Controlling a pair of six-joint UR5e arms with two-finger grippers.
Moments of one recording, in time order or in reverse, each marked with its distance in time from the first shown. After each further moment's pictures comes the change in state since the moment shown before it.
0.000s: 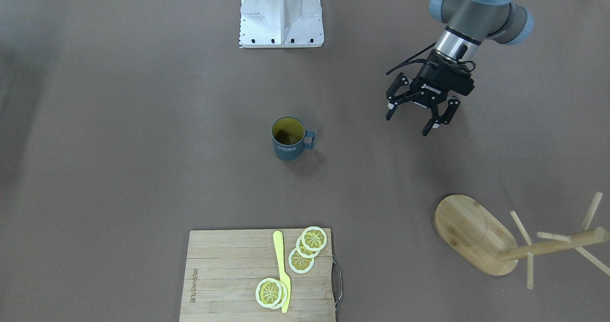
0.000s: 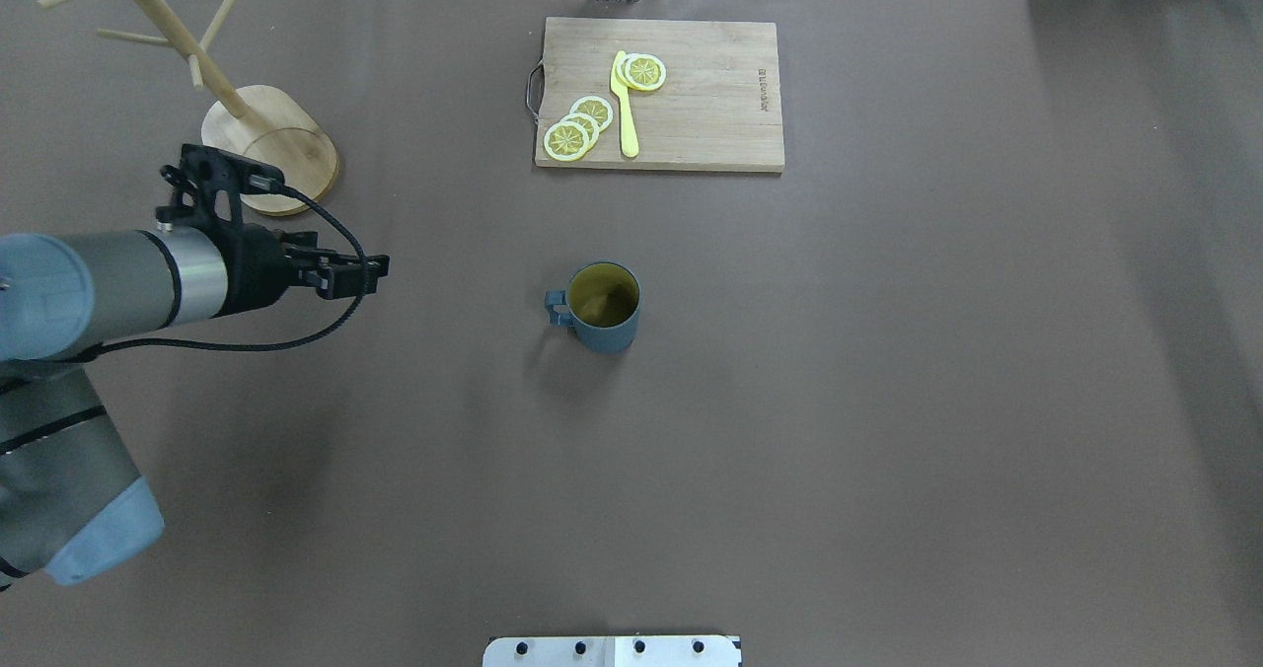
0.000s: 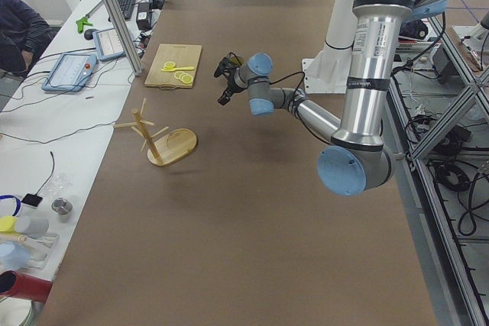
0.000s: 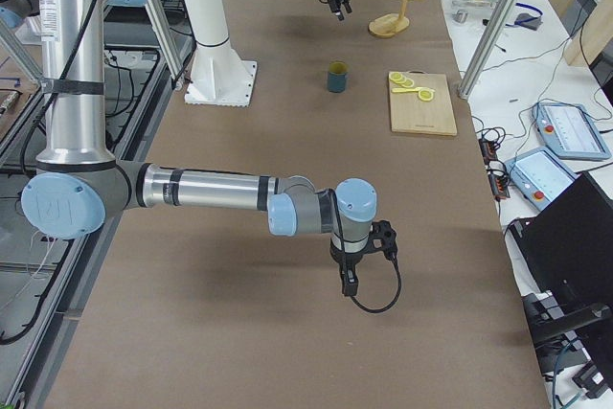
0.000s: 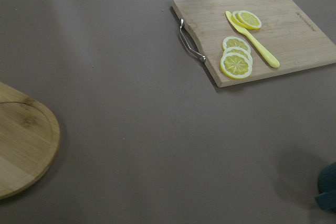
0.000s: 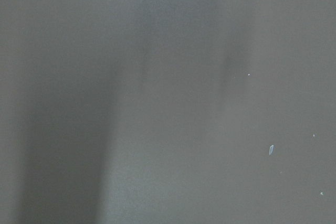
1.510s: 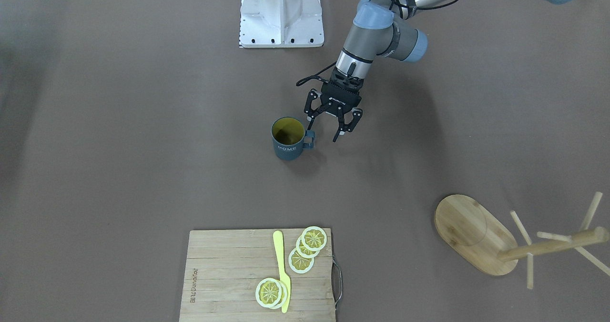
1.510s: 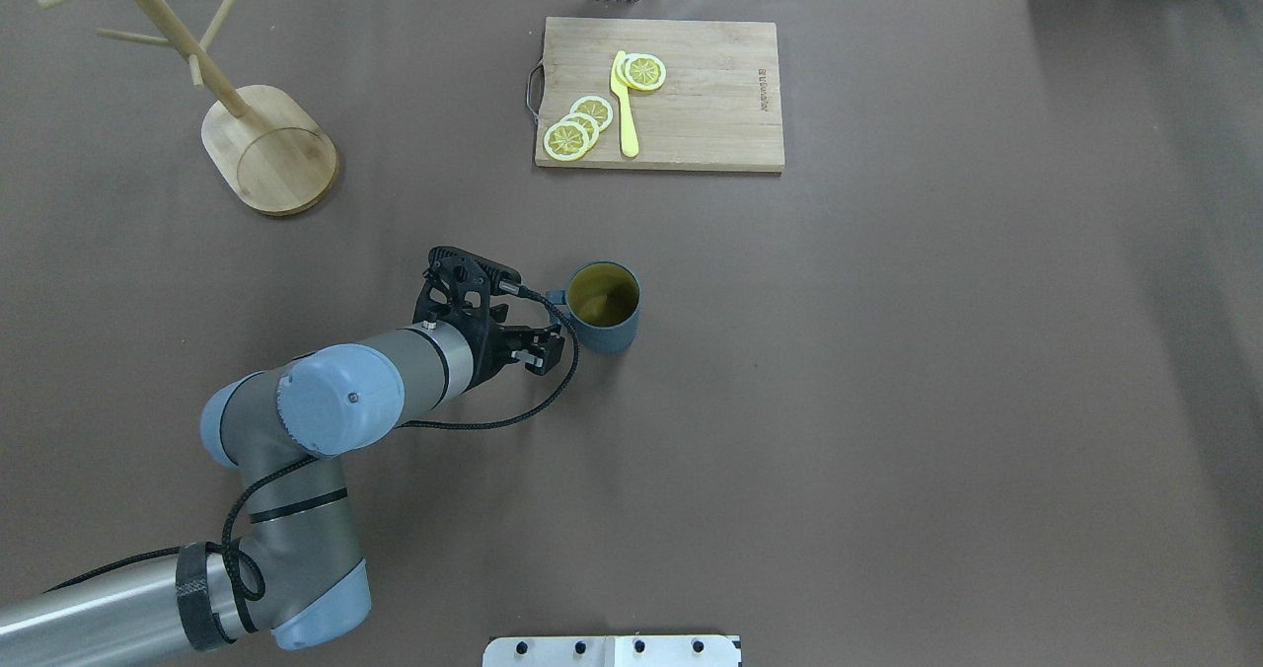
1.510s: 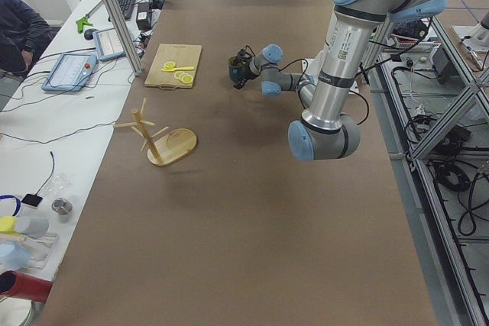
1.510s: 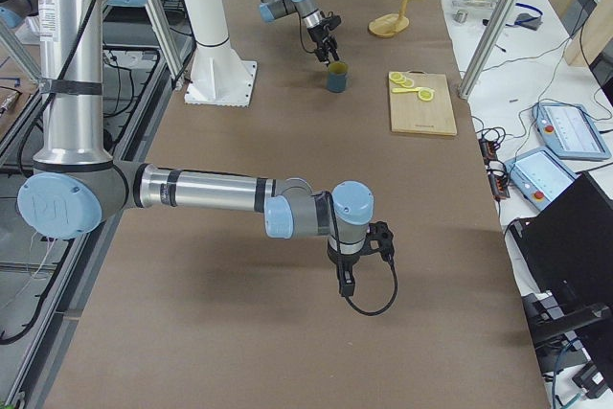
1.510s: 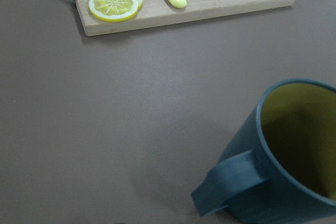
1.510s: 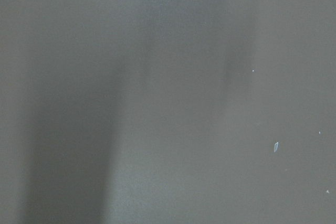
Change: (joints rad) left arm 0.229 -0.293 0.262 0.041 0.220 -0.032; right arm 0.001 -0.007 0.001 0.006 0.012 0.003
